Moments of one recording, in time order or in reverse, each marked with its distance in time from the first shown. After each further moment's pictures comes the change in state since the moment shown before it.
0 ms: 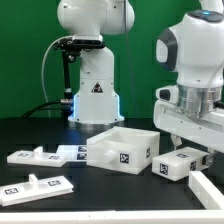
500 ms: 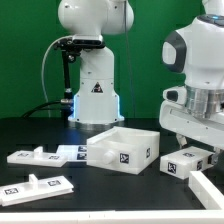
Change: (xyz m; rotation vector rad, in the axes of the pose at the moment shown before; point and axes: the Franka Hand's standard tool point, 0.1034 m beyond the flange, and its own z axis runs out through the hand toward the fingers) arm -0.010 -0.001 0.002 0.003 0.007 -0.029
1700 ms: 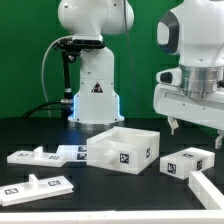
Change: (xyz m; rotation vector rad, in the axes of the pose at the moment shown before) arm 0.017 0.001 -0.047 0.032 -0.013 -0.081
